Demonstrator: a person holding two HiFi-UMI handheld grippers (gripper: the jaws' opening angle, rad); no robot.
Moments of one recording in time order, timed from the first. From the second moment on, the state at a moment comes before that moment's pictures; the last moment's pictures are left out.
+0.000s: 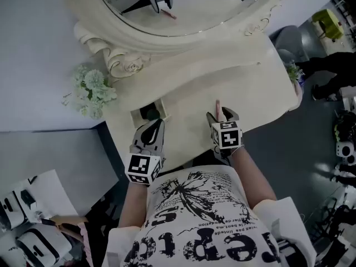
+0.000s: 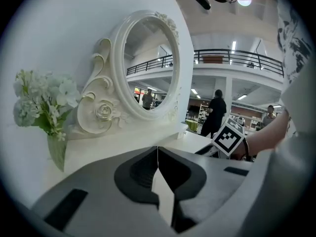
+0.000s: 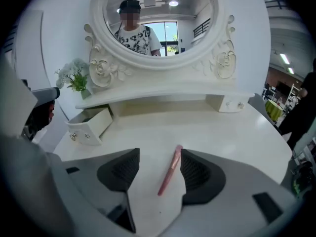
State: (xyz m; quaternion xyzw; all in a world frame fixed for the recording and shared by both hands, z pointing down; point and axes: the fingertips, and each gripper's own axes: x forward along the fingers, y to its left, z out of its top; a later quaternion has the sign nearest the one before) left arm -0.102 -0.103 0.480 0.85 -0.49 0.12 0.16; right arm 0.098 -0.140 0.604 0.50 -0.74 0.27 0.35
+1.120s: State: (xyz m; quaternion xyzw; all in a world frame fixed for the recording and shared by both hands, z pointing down) left arm -0.107 -0.097 0.482 0.84 -0.51 0.13 0.17; right arm 0.089 -0.144 0.598 0.49 -0.75 0.26 0.36
